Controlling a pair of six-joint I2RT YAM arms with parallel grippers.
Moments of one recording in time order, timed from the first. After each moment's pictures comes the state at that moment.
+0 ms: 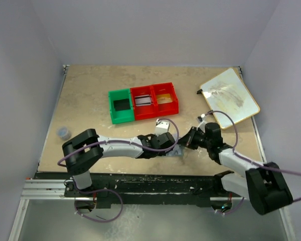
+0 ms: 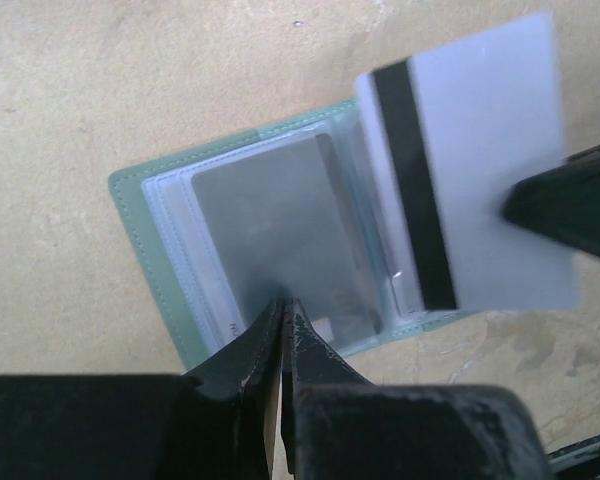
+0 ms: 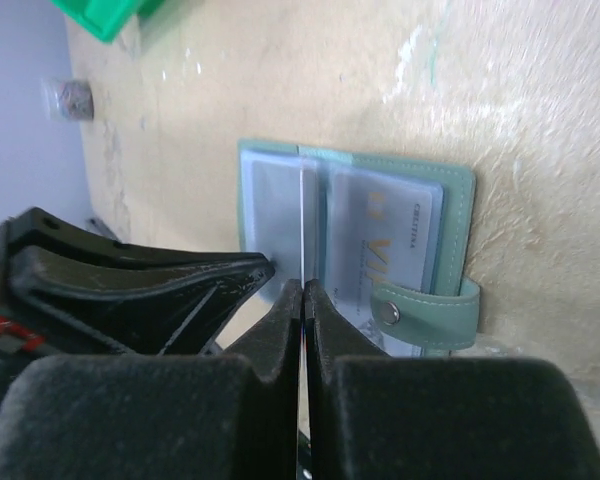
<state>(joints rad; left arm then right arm) -1.17 1.76 1.02 -0.25 -0.45 -0.81 0.30 1.18 0.24 0.33 -0.54 0.81</state>
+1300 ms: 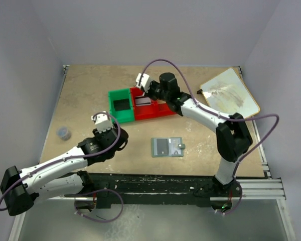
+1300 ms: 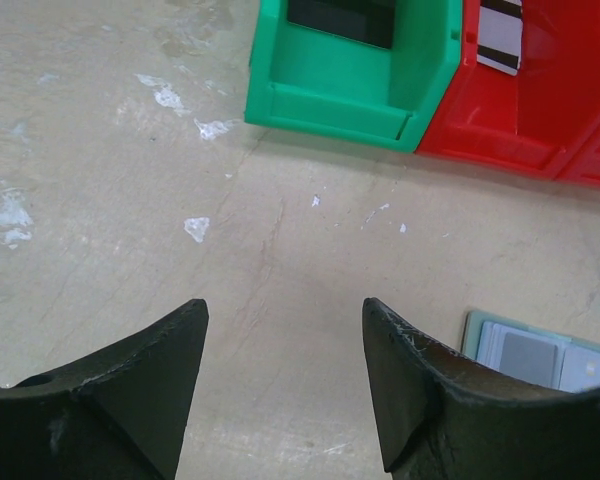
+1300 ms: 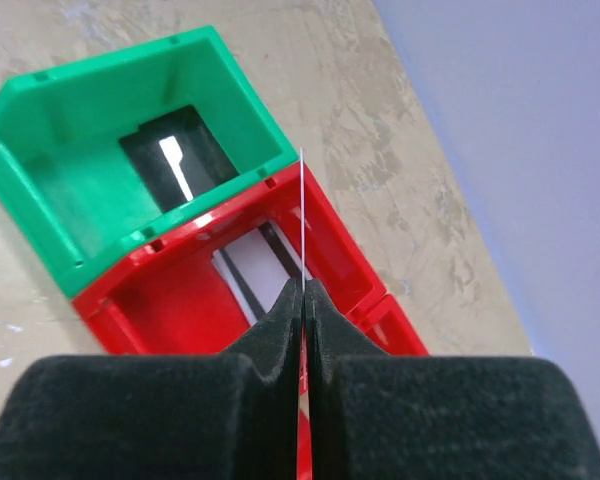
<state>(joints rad) -0.93 0.96 0.69 -0.64 -0.81 -1.07 0.63 1.76 1.33 0.11 -0.24 -0.56</state>
